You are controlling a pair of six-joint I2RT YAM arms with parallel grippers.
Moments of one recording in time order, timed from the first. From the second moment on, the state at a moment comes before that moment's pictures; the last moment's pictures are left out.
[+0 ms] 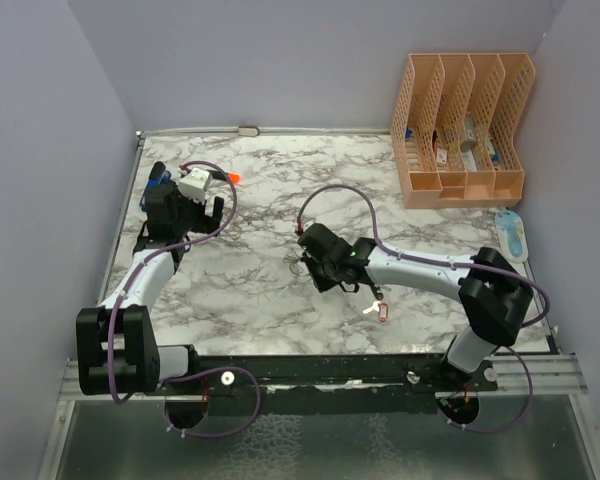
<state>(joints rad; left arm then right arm) 0.04 1.28 0.71 0.11 0.30 0.24 0.98 1.67 1.05 -0.43 0.13 0.38</state>
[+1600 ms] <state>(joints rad) 0.07 1.28 0.71 0.11 0.33 0.23 0.98 1.80 1.21 -0.50 0.06 0.37</state>
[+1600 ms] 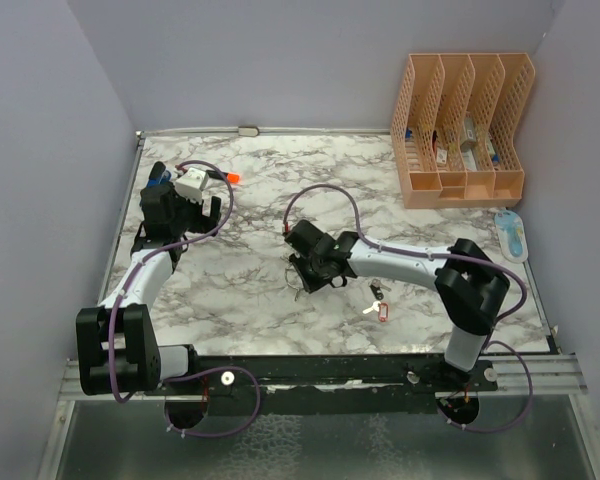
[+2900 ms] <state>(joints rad) 0.08 1.28 0.71 0.11 0.35 0.23 0.98 1.68 1.00 -0.21 -0.07 -0.50</state>
